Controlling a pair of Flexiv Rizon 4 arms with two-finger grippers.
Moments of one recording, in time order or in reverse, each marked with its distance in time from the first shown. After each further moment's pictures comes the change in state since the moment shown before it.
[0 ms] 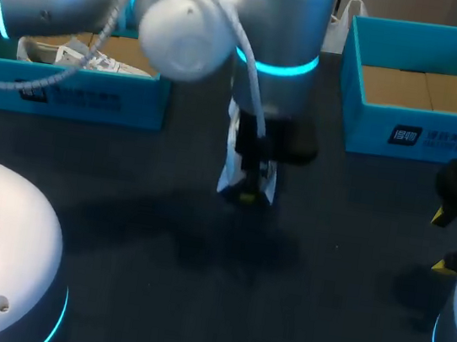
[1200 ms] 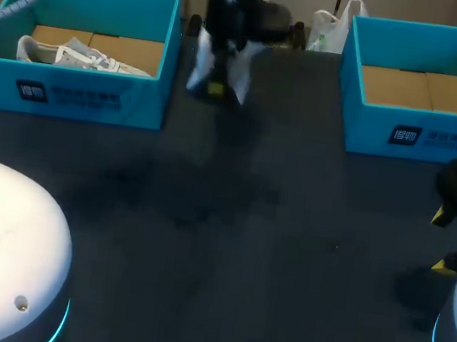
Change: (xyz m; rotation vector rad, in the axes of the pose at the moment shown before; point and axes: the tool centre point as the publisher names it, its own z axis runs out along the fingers) left arm -0.124 0.085 -0.110 -0.053 -0.012 -0.041; right arm 0.000 0.000 0.000 0.000 0.000 0.000
